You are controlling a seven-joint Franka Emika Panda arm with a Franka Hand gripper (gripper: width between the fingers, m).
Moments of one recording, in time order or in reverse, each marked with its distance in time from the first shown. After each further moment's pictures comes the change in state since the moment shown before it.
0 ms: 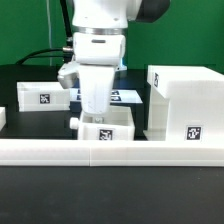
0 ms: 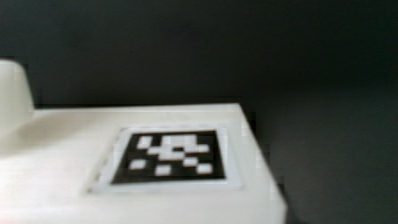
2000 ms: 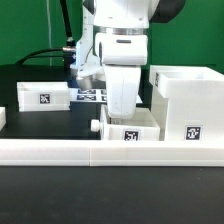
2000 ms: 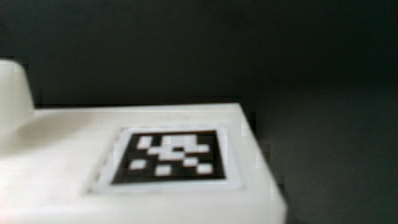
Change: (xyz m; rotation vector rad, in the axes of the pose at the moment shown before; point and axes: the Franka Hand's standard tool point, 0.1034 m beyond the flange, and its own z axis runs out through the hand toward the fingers) arm 0.027 0.006 -0.002 -0.007 -0.003 -0.045
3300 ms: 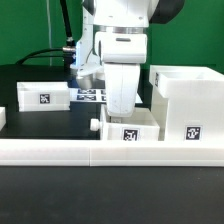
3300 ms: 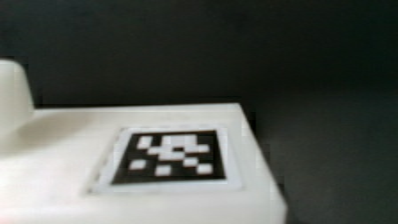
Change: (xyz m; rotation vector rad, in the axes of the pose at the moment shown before) arm -0.001 0.001 -0.001 -0.021 -0.001 0.011
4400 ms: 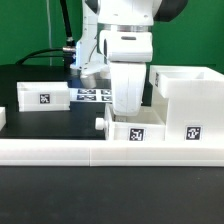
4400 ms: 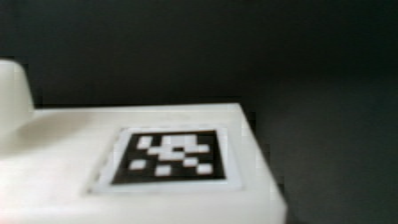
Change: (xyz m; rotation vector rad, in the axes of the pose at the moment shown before) arm 0.009 0.002 -0.004 0.008 0.004 -0.015
